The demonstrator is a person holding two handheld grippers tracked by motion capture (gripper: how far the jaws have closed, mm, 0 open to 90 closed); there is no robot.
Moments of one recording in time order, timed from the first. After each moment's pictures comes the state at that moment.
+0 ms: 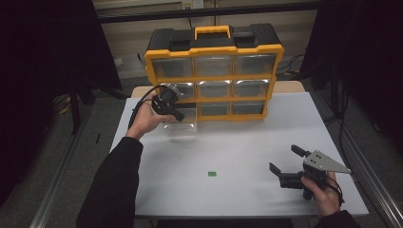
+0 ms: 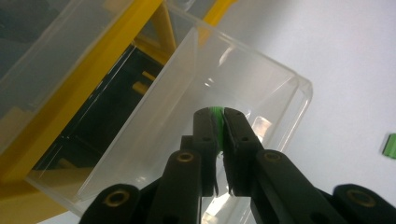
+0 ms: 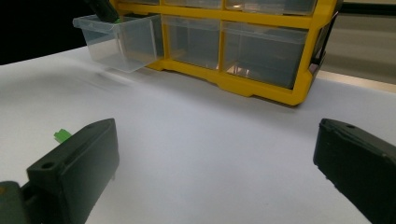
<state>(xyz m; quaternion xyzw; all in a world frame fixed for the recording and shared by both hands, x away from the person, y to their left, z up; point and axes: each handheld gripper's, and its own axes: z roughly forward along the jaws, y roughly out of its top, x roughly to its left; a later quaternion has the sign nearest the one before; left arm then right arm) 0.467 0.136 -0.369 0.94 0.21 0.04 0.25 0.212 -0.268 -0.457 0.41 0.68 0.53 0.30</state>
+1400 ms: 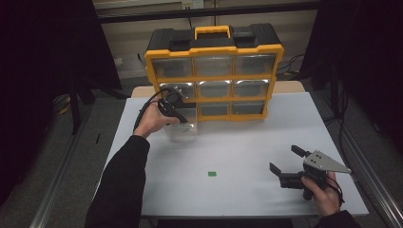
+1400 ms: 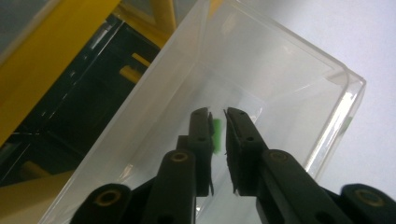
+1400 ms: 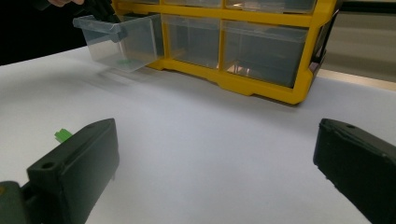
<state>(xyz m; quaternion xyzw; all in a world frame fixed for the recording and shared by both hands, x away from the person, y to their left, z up) 0.483 0.127 -0.390 0.96 0.21 0.02 0.21 0.211 -0.269 -0.457 0.41 0.68 0.52 0.30</state>
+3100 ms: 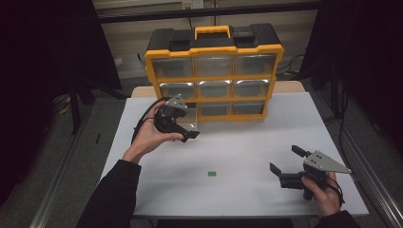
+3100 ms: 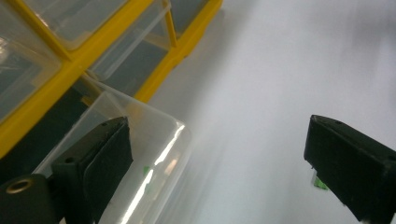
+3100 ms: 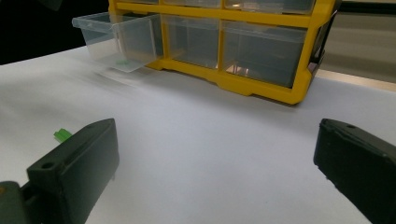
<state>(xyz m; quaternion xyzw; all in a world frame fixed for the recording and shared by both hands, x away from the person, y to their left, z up) 0.391 0.121 -0.360 0.91 0.17 0.09 0.37 0.211 -0.269 -0.457 0.41 0.68 0.52 0.30</state>
